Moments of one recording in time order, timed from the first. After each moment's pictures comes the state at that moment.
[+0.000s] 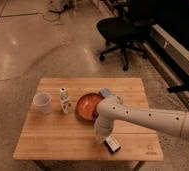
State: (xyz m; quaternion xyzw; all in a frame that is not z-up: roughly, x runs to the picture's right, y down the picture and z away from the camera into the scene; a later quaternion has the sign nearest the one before) arm 0.045 0.257 0.798 -0.35 -0.23 -0.34 0.84
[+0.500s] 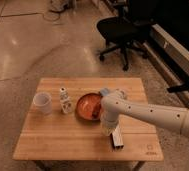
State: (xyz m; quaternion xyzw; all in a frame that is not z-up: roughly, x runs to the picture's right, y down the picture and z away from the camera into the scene) arm 0.078 0.228 0.818 -0.35 -0.20 -0.35 0.85
